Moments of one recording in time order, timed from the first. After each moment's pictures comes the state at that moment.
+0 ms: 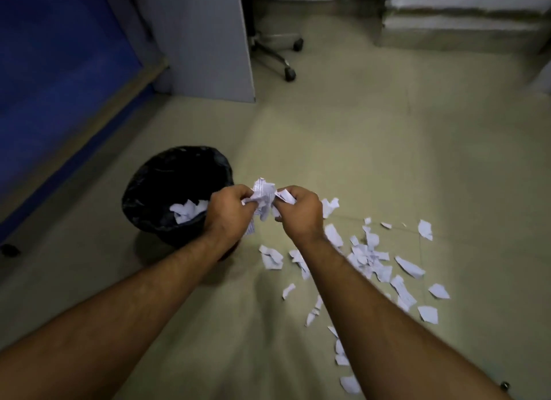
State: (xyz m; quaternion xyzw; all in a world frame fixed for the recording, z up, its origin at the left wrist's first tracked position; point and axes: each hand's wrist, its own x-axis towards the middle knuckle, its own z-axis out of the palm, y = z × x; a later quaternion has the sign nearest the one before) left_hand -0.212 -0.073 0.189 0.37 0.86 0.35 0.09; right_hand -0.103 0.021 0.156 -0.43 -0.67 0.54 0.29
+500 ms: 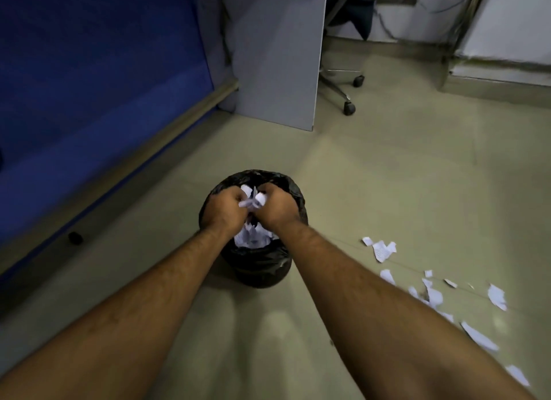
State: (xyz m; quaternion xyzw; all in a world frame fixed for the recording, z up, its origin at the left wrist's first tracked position) left_hand -0.359 -0.141 0.211 0.24 0.92 0.30 0.07; right_hand -0.283 -0.040 0.210 -0.30 -0.85 0.42 0.09
